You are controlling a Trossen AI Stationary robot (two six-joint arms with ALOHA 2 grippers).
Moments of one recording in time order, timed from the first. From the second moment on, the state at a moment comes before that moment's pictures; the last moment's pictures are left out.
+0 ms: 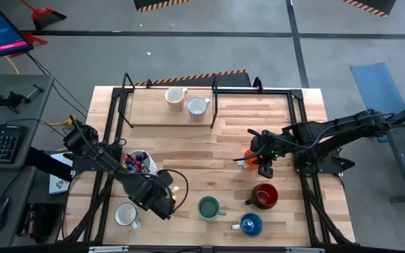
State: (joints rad) left arm -0.64 1.77 1.44 -1.32 -0.25 -1.29; right arm 0.20 1.14 1.00 -0.89 0.04 0.42
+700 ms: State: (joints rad) left arm -0.59 1.80 1.44 -1.21 -0.20 -1.01; right arm 0.20 1.14 1.00 -0.86 0.04 0.45
